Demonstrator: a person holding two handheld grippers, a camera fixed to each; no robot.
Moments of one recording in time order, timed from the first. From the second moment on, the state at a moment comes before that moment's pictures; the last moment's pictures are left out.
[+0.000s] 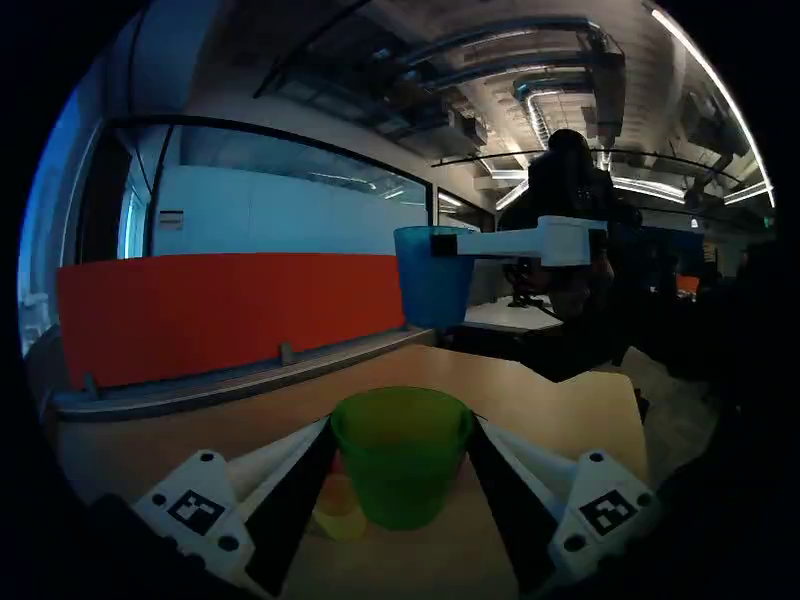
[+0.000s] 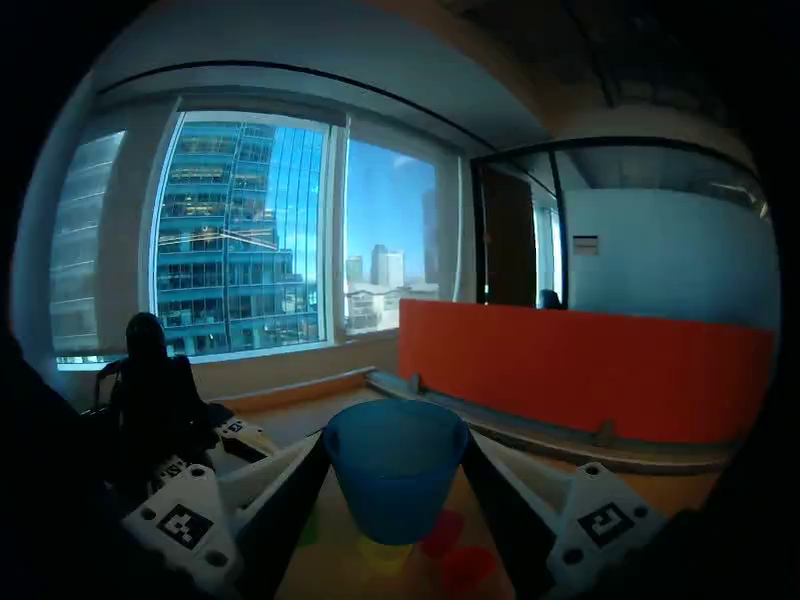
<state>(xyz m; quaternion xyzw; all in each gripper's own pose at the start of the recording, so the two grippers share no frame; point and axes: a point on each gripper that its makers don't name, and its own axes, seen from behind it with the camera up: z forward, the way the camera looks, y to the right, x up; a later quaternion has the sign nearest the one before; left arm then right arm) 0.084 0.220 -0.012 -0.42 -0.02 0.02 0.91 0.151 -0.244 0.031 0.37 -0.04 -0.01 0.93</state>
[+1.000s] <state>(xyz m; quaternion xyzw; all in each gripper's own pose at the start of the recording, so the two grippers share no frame) 0.063 0.180 -0.017 -0.39 -0.06 0.07 0.92 0.089 -0.212 -0.005 0.38 -0.08 -0.05 0.92</state>
